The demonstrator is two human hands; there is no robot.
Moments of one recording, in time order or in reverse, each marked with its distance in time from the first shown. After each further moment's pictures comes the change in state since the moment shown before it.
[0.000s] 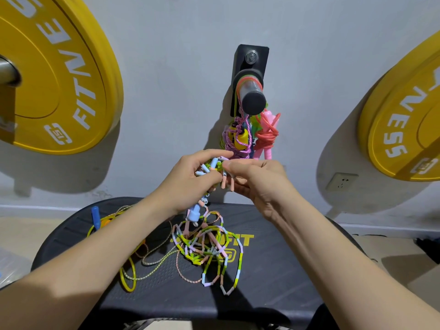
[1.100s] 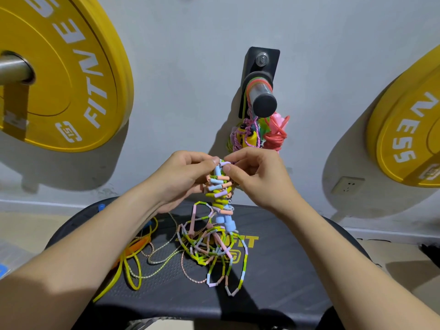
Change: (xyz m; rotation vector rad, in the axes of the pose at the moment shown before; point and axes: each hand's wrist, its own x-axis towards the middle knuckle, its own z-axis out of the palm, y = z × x) left_hand 0.001 0.005 -0.028 -0.432 -0.038 -0.330; right_hand 0.015 0.006 -0.007 -0.678 -0.168 -0.616
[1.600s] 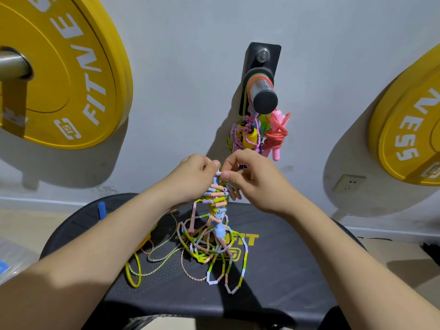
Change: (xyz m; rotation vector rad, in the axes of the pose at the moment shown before) left_hand 0.016 -0.012 0.013 0.773 0.210 0.049; right_hand -0.001 0.002 -0.005 -0.210 -0.230 -0.069
